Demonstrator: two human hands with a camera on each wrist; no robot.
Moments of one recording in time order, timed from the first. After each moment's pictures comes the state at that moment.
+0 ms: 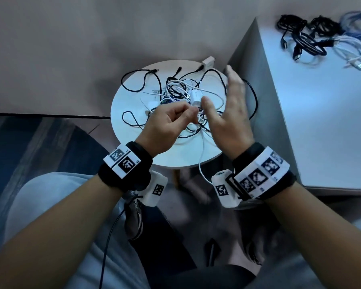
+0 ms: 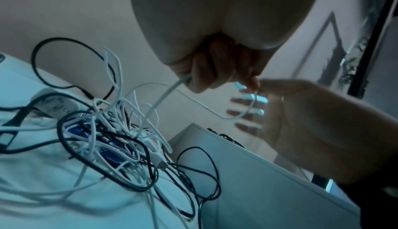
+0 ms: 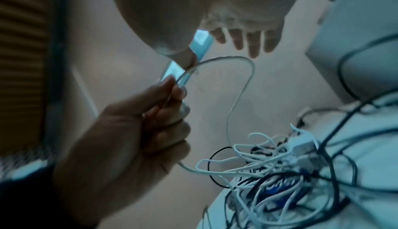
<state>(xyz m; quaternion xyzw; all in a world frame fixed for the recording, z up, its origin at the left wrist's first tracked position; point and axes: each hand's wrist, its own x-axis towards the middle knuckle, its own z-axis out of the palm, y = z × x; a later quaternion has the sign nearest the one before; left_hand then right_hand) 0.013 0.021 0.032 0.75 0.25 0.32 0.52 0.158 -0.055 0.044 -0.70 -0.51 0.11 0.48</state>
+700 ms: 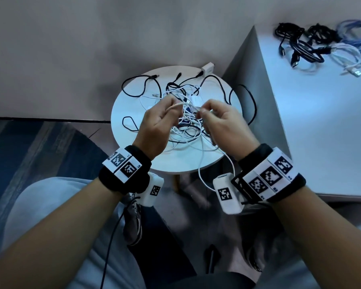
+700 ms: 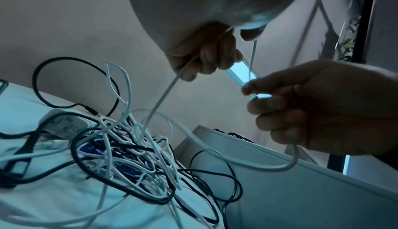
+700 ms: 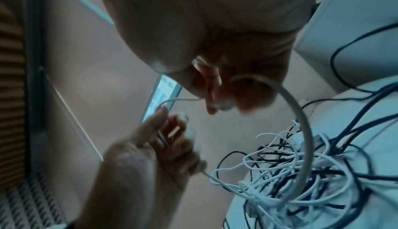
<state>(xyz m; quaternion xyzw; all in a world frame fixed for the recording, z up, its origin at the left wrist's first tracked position) 0.010 0.028 0.031 0.73 0.29 0.38 0.49 0.164 -0.055 0.060 -0.68 -0.47 0.34 0.45</state>
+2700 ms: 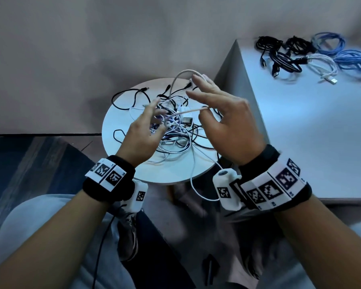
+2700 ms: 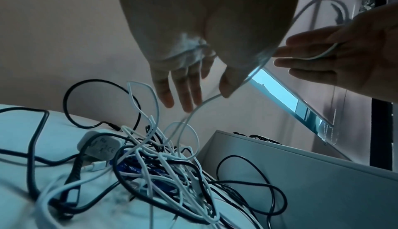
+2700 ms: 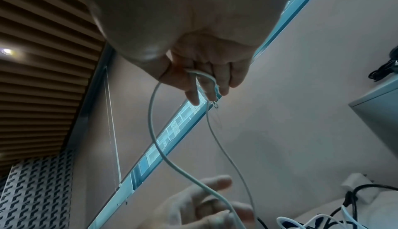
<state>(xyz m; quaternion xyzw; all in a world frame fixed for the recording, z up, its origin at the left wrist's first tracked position) 0.005 0.055 0.020 0.82 0.36 0.29 0.34 0.171 -0.066 0.095 -0.62 -0.59 0.11 0.51</state>
